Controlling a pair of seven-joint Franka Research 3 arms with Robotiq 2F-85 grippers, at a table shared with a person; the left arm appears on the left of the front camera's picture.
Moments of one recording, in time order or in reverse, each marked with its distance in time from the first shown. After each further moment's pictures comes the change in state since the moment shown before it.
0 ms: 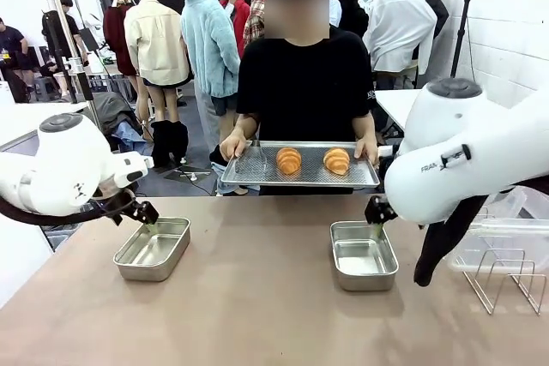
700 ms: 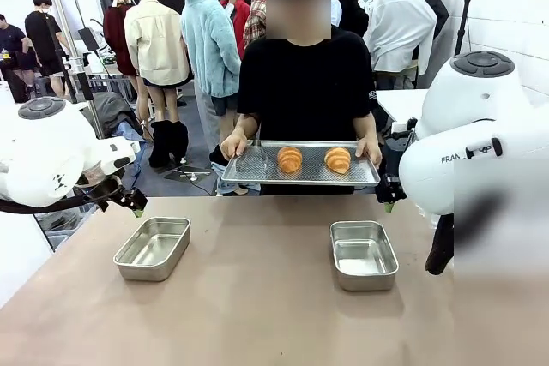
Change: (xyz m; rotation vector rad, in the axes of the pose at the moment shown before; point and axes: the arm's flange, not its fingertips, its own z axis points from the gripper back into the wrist) left arm 0.000 0.013 0.047 0.066 -0.069 0.043; right arm -0.001 -0.015 0.059 -0.031 -0.130 -0.028
